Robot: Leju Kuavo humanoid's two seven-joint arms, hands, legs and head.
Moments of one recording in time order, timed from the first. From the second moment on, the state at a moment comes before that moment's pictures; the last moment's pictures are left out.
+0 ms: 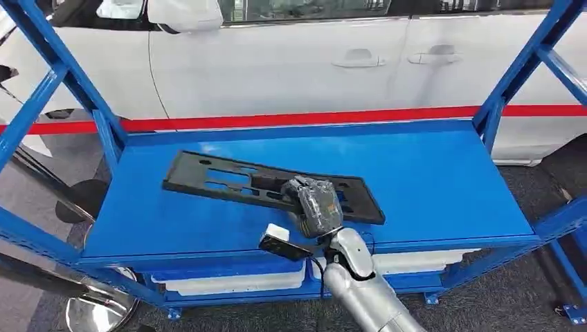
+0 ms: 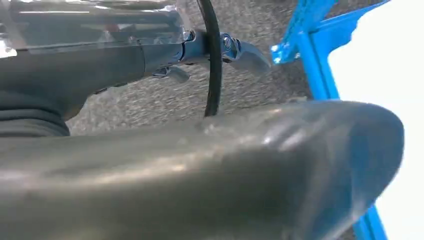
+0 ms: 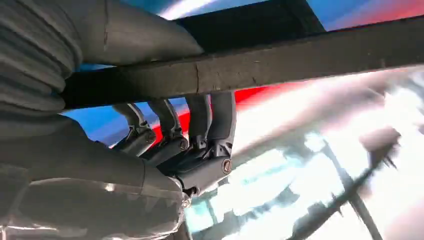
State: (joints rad) left arm -0.07 -0.03 0.59 -0.25 -0.77 0.11 -0.49; right arm -0.38 0.20 0.50 -1.15 0.75 -0.52 -0.29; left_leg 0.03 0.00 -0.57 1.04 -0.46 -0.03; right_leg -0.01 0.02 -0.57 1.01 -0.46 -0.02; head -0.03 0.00
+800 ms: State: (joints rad) left arm -0.04 -0.08 0.73 -0.24 -0.76 0.13 -0.50; right arm 0.01 0.13 0.52 -1.72 0.08 -0.30 -0.48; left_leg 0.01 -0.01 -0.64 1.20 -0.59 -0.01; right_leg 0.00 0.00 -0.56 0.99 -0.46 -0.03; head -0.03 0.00
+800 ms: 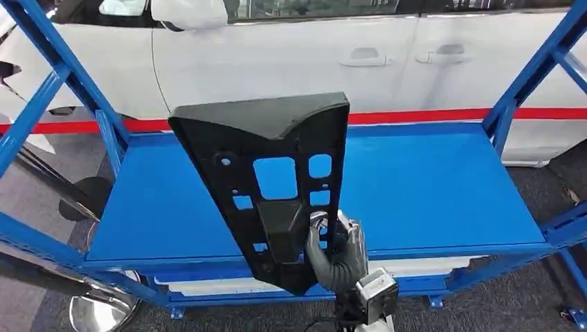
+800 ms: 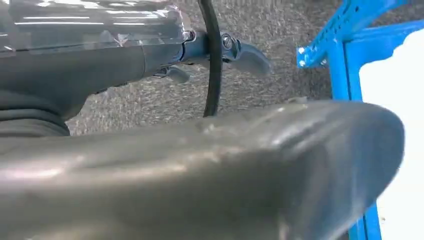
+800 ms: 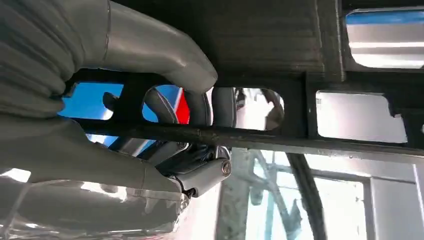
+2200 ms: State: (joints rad) left arm -0.05 -0.10 0.75 -0.24 -0.86 0.10 -0.47; right arm 0.17 0.11 0.46 -1.74 0.12 -0.28 -0.52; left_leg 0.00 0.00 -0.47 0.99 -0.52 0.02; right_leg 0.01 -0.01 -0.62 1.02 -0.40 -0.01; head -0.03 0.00
